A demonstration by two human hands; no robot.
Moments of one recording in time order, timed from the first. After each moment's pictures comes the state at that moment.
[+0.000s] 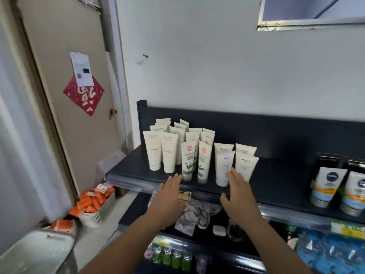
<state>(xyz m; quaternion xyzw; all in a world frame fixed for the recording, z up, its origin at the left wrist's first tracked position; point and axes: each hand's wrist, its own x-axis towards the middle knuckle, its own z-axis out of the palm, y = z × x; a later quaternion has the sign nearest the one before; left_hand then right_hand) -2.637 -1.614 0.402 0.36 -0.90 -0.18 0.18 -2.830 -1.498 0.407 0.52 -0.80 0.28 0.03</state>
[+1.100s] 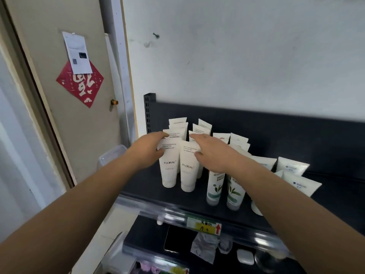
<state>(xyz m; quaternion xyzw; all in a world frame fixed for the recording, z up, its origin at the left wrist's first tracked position) -2.618 -1.842 0.505 0.38 -0.90 -0.06 0.21 -2.793 -1.712 0.531 0.67 -0.73 0.13 -0.01</state>
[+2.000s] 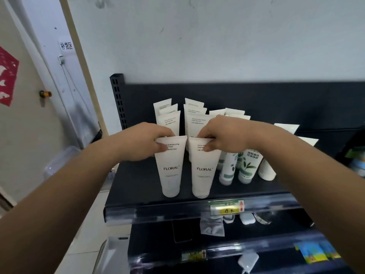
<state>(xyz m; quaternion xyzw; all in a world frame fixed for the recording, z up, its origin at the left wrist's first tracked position) -2.595 -1.888 0.530 0.16 -0.97 -0.18 0.01 -2.749 -1.725 0.553 0.62 -0.78 0.00 -0.06</state>
